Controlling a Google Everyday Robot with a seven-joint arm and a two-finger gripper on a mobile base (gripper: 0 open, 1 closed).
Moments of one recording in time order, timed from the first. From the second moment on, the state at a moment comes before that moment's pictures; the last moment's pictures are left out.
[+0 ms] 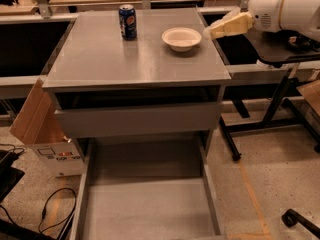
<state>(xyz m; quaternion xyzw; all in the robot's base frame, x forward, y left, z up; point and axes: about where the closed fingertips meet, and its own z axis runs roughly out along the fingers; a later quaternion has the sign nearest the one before) 0.692 -0.168 1.046 -0.43 0.64 0.11 0.63</state>
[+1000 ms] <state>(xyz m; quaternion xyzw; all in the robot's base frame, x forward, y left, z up) 0.835 -0.054 1.028 -0.34 0.64 0.19 0.66</state>
